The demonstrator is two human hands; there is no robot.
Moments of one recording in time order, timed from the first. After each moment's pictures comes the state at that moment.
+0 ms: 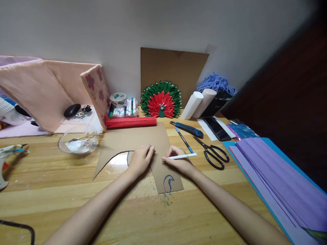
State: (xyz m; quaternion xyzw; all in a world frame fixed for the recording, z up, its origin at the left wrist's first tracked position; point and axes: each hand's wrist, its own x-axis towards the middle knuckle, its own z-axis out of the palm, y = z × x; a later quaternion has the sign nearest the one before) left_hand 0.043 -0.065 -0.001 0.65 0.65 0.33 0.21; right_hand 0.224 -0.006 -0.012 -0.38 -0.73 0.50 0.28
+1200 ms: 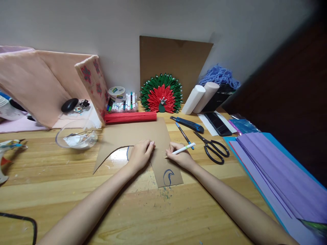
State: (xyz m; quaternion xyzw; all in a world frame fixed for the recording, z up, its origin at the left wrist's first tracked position) left_hand 0.044 -0.064 -0.001 0.65 0.65 0.33 0.21; right_hand 0.227 -0.003 -0.017 -0.39 -0.76 0.46 0.26
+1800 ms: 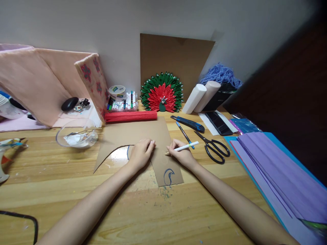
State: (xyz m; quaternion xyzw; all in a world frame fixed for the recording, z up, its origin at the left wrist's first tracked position) left_hand 0.044 -0.064 0.000 0.65 0.65 0.32 0.21; right_hand 0.227 -0.002 -0.016 -0.40 -0.71 0.49 0.30
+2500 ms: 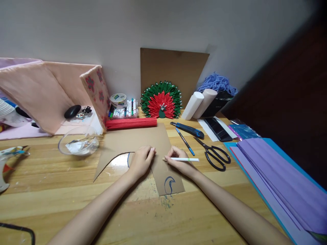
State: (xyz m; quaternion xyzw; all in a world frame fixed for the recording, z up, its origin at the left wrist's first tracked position) left_hand 0.044 -0.065 0.002 0.65 0.65 0.33 0.22; right_hand 0.225 -0.006 -0.013 -0.38 -0.71 0.52 0.28
